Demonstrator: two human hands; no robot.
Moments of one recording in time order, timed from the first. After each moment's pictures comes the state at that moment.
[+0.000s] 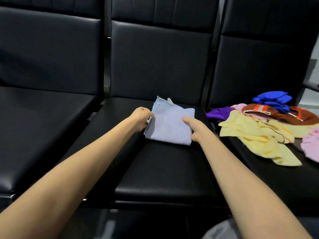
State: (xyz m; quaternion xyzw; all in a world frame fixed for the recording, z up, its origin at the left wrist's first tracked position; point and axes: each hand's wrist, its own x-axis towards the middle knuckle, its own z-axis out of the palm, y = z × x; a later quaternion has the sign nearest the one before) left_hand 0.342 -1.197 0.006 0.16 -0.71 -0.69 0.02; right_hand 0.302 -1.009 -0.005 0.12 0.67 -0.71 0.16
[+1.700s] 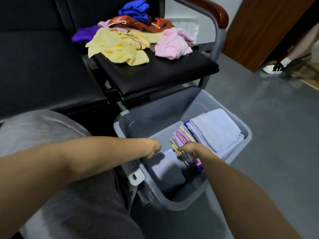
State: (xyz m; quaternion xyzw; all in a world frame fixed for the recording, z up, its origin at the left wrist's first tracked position) left_hand 0.583 -0.778 -0.161 0.24 -0.79 -0.41 -0.39; right_hand 0.623 -0.621 -0.163 0.35 0.83 -0.30 0.33
